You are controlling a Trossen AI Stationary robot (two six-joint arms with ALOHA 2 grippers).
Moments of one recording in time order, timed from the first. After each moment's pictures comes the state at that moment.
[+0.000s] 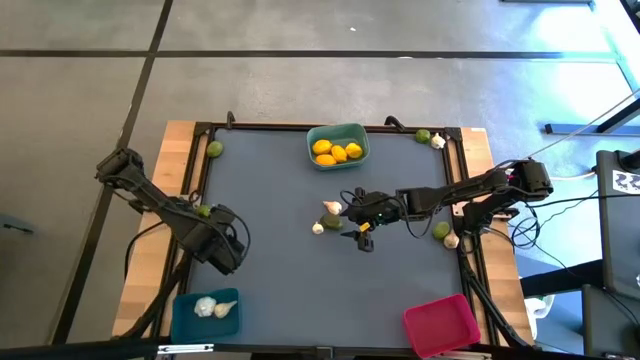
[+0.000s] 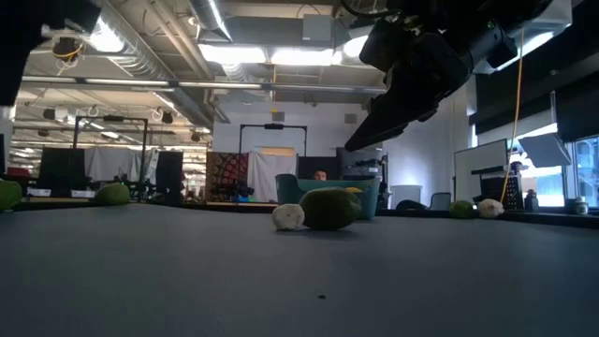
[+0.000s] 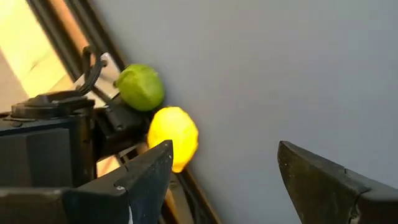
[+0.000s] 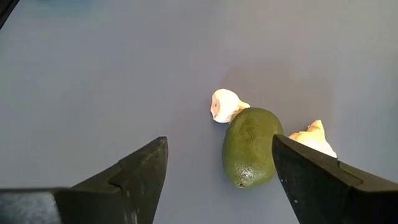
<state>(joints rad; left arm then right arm) -0.61 1.40 1.07 -1.53 -0.19 -1.64 0.08 1.51 0.81 0.02 0.00 0.07</state>
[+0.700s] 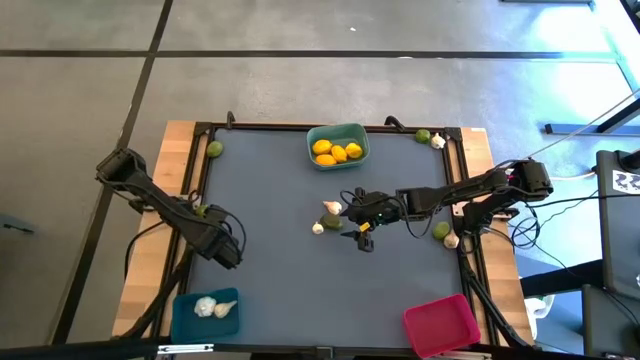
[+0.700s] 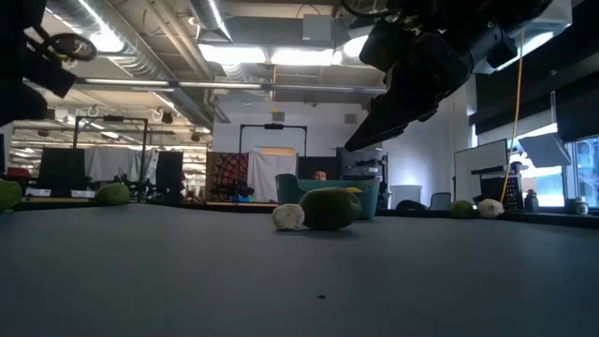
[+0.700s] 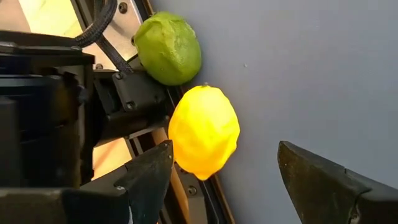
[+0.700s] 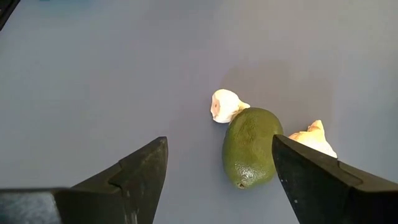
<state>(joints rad) -0.58 1.40 0.80 -1.40 -0.06 -1.76 0.08 1.51 0.81 0.02 0.00 0.07</state>
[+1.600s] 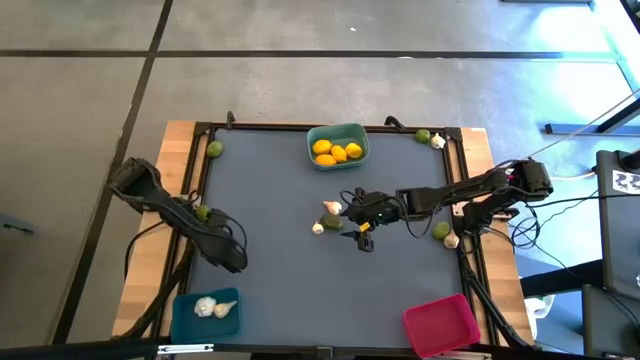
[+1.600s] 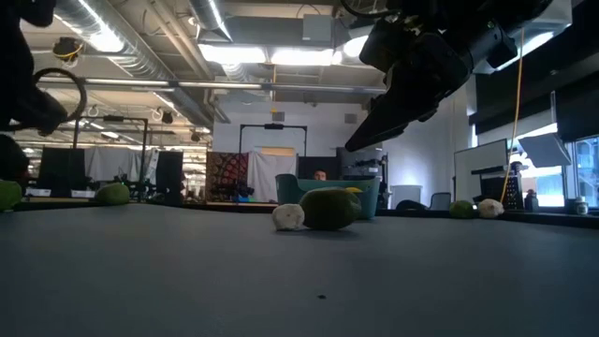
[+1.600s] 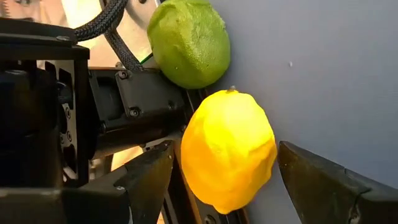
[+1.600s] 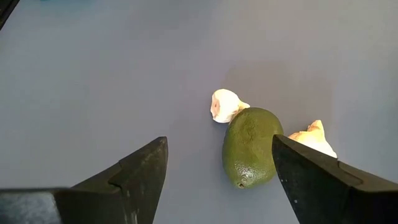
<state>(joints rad) -0.60 1.58 0.73 -1.34 -0.03 -1.76 0.08 1.51 0.81 0.02 0.00 0.07</state>
